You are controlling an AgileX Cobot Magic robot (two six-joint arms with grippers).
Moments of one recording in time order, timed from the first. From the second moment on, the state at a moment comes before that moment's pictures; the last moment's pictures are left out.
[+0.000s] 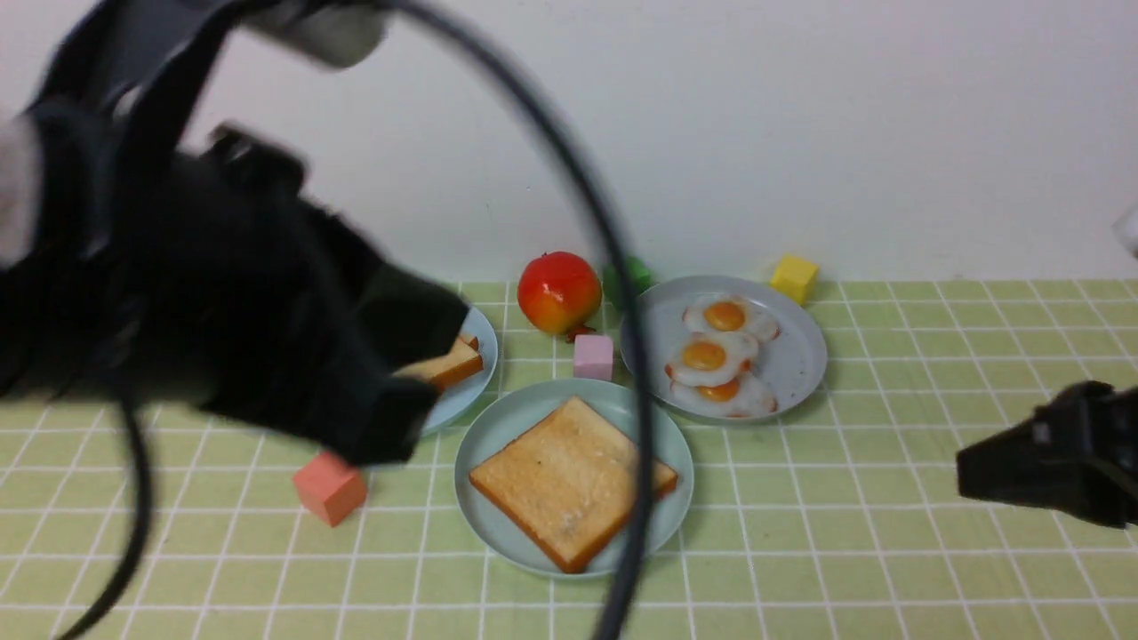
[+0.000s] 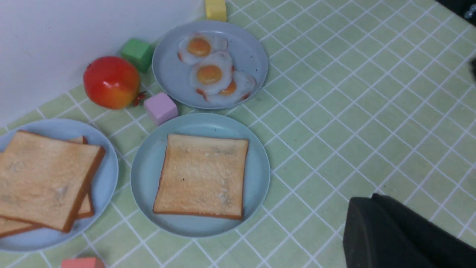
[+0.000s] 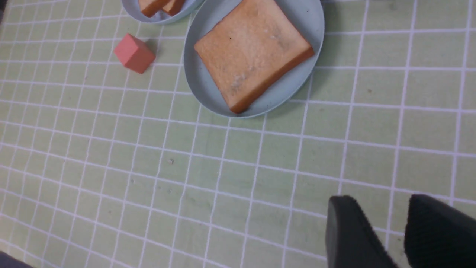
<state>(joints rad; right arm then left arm) 0.17 1.04 -0.86 0.58 0.87 -0.13 -0.75 0.92 -1.05 -0.03 0.71 -0.05</state>
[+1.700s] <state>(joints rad) 0.07 2.31 -1.73 0.92 0.73 -0.21 -0.75 0.32 -0.47 -0.12 0.27 -0.14</state>
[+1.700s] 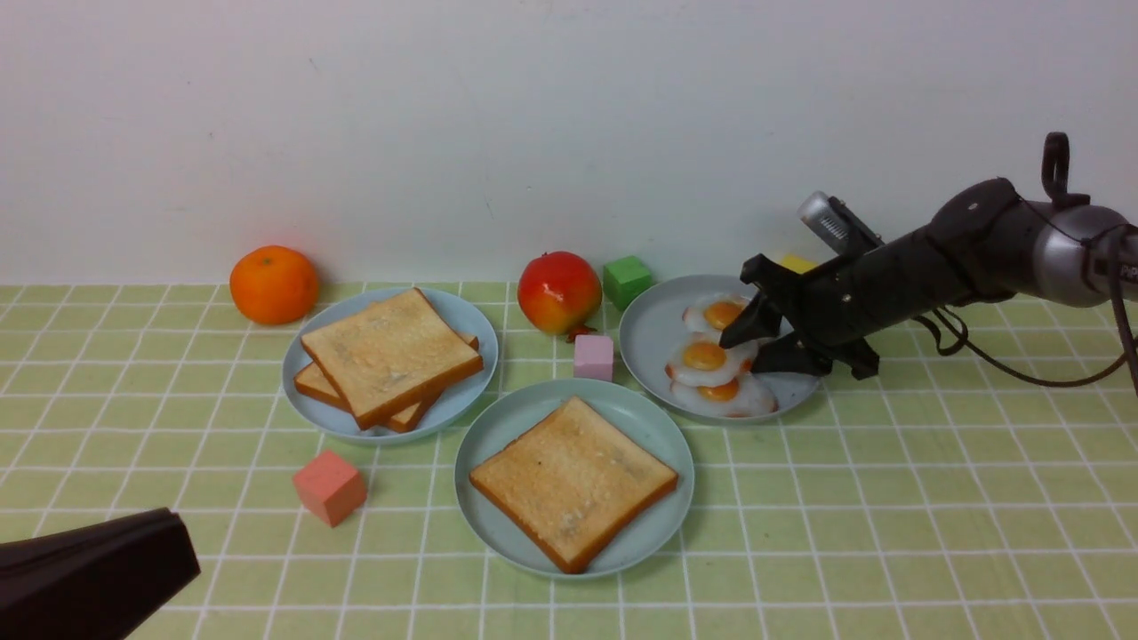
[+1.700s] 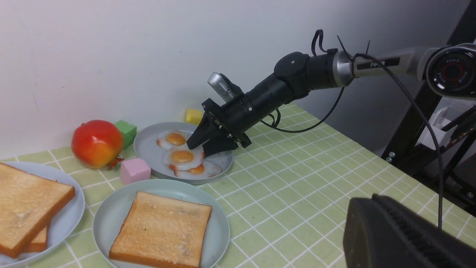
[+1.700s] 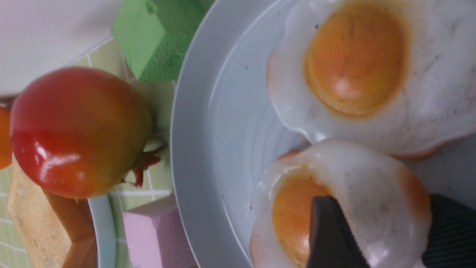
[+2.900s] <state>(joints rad) 0.22 1.92 -1.53 0.95 0.94 -0.35 -0.75 0.32 -0.47 -0.07 0.33 -0.14</state>
